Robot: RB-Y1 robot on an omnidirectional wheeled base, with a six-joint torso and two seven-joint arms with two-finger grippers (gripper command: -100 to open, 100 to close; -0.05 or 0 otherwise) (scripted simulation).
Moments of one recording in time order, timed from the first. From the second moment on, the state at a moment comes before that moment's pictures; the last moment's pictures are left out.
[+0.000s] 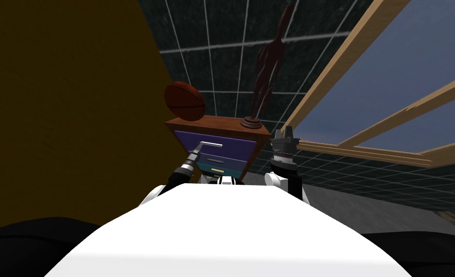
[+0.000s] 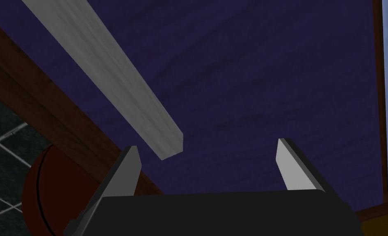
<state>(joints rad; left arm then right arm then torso) 0.70 0.30 -0.21 -2.47 -0.20 0.19 -0.05 0.46 -0.05 -0.02 -2.37 -0.07 -0.43 0.07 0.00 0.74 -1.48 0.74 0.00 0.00</state>
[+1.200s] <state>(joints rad) 0.70 0.30 -0.22 -2.56 -0.22 0.32 -0.04 0.46 -0.05 -0.02 -2.37 -0.07 -0.43 0.07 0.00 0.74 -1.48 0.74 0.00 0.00</state>
